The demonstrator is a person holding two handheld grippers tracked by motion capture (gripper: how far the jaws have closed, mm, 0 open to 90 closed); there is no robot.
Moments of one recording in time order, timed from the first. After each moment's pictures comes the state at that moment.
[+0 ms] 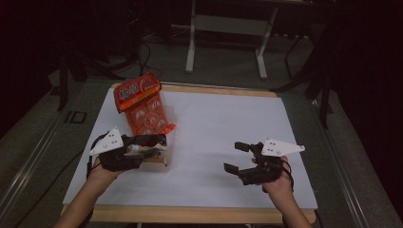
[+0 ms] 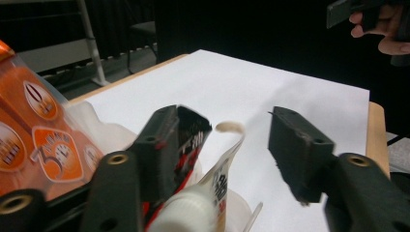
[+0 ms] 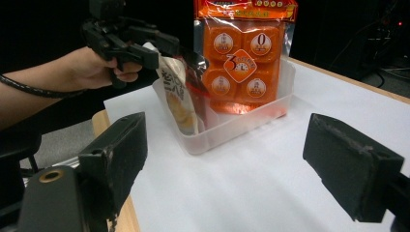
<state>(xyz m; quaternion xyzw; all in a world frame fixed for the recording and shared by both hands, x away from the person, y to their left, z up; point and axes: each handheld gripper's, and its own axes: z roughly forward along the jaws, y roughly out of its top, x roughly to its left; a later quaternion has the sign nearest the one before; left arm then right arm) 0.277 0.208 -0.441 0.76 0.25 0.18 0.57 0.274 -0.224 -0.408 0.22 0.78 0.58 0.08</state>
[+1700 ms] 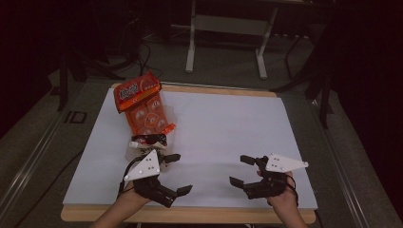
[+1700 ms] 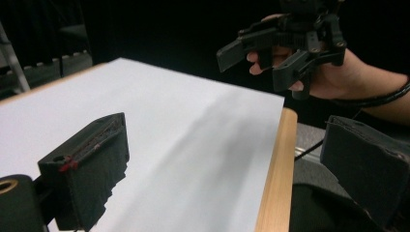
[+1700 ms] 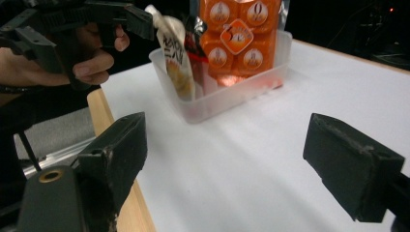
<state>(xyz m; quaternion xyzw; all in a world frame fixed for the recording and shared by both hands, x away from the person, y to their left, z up) 0.227 0.114 -0.439 0.77 0.19 0.10 0.60 0.251 -0.243 -0.440 0.23 0.79 0.56 0.09</state>
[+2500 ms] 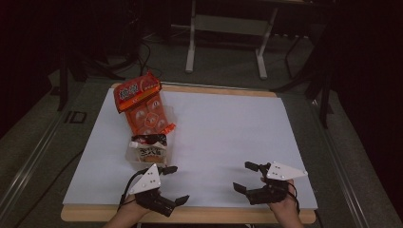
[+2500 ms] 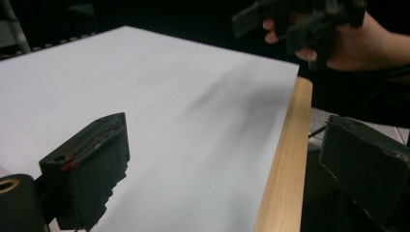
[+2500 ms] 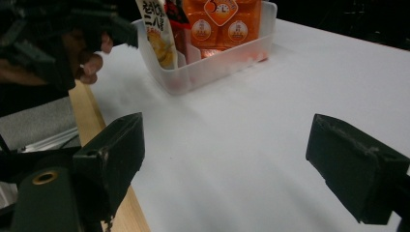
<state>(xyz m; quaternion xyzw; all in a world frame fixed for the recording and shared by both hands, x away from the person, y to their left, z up) 0.217 0.117 -0.494 0.78 0.20 0.11 0.57 0.247 -0.258 -0.472 0.25 0.79 0.55 0.11</state>
